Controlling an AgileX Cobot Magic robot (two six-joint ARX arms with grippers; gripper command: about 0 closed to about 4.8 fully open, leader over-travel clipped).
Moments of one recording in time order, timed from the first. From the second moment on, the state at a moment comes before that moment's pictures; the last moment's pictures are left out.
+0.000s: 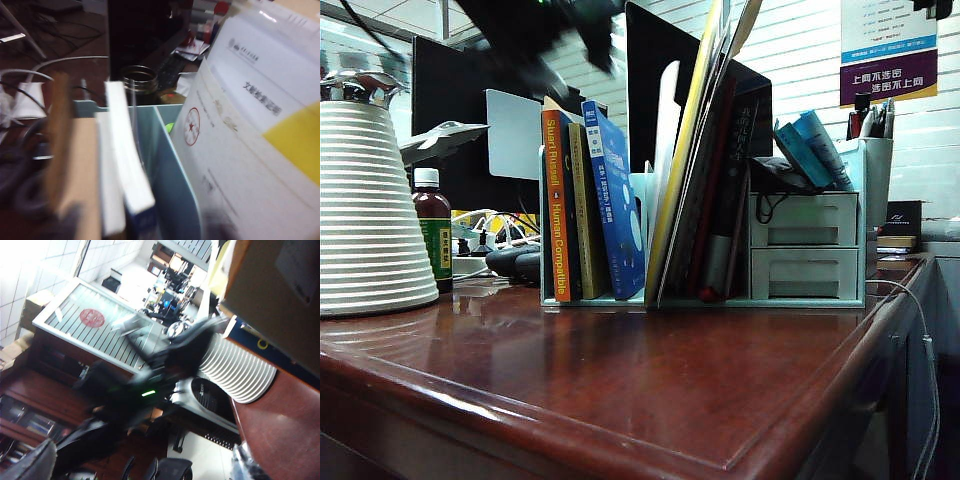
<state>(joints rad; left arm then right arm) -0.54 1.53 1.19 0.22 -0.16 -0.07 0.01 1.10 0.85 0.41 -1.05 1.20</state>
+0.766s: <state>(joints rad) -0.54 0.61 0.56 -0.05 -0.12 -0.02 0.06 0.50 0.65 -0.10 -0.16 0.11</state>
